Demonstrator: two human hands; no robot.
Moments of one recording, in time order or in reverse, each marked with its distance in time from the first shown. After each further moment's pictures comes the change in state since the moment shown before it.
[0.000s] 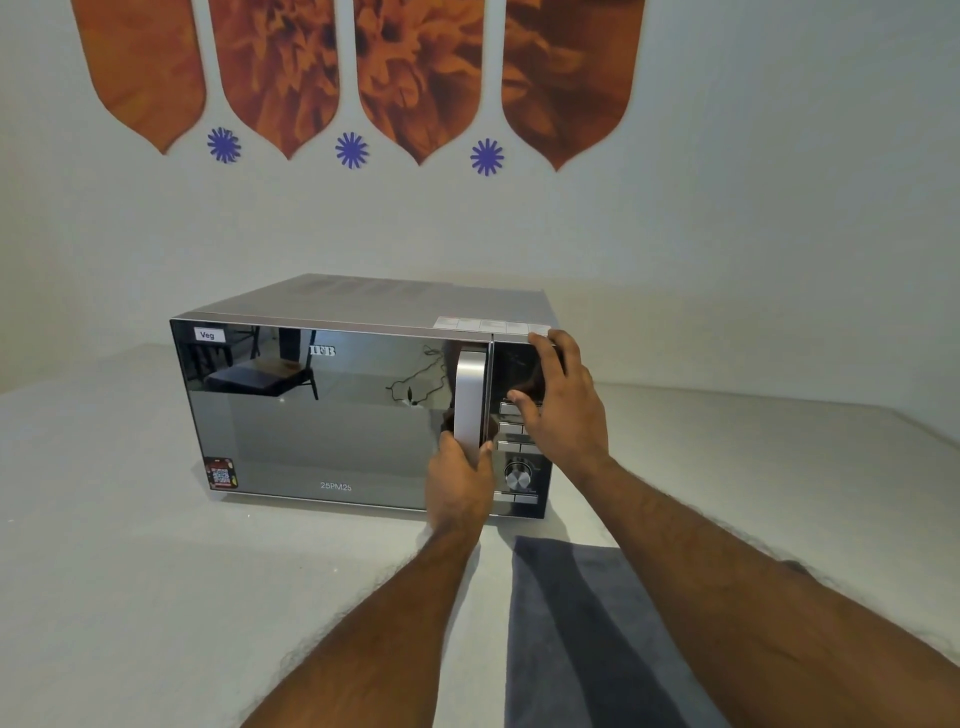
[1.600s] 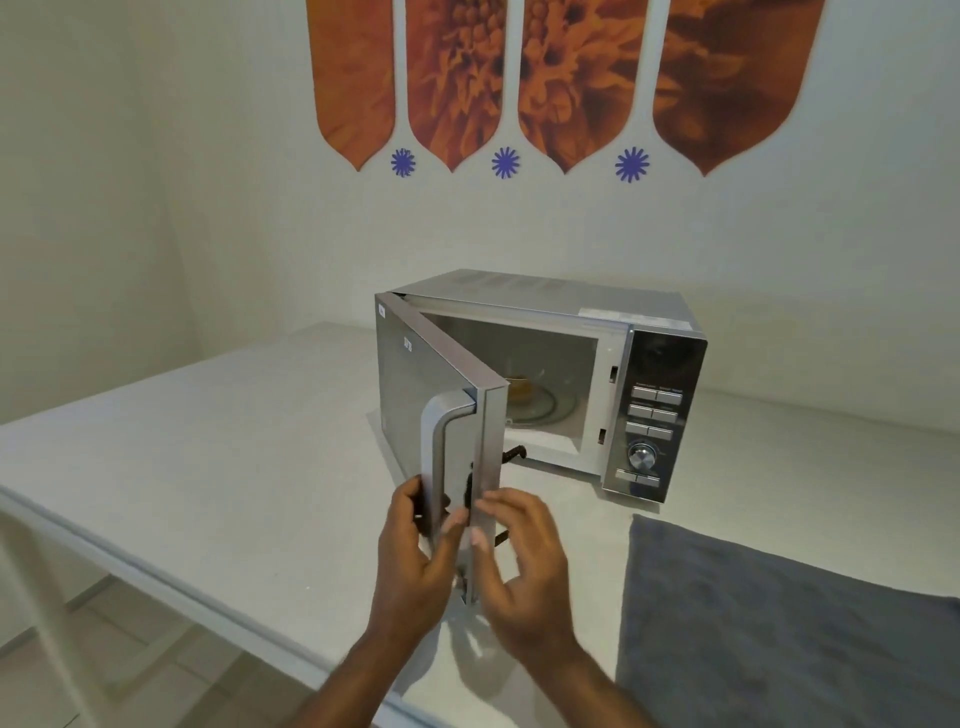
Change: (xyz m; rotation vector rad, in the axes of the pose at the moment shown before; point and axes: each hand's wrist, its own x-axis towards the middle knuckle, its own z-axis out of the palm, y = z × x) left_hand -0.133 -0.099 -0.199 -0.224 0.231 0.424; right_hand -0.219 -0.171 0.003 0.769 0.018 -0.206
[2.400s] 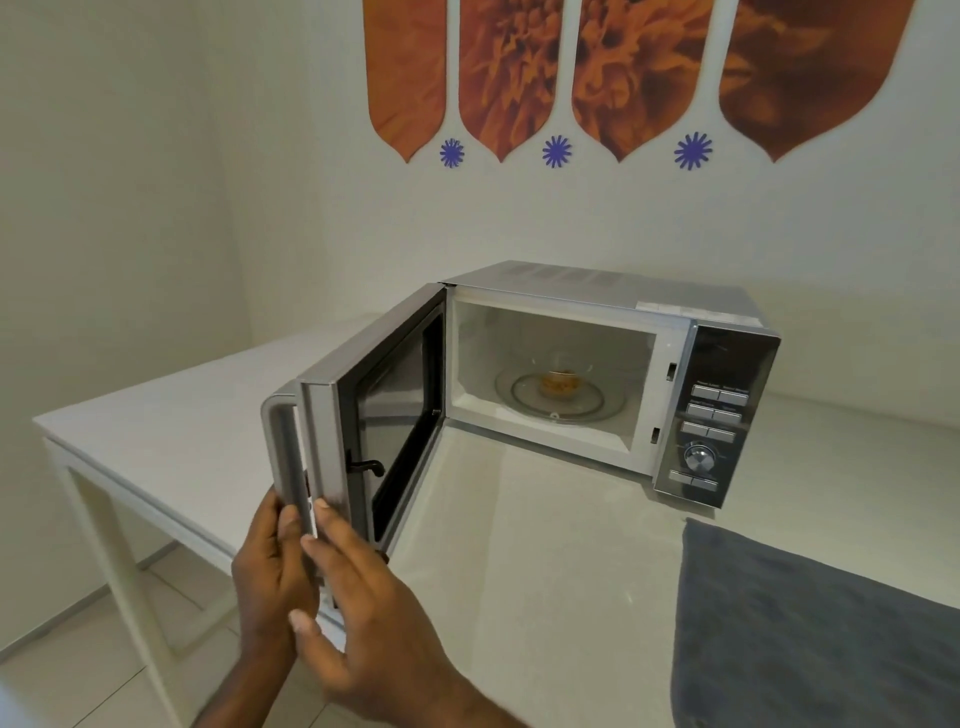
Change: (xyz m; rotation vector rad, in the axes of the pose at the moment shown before) left_hand -0.005 -0.018 -0.143 0.259 0.357 -0.103; right_hand -0.032 -0.087 0.118 0.169 -0.613 -0.125
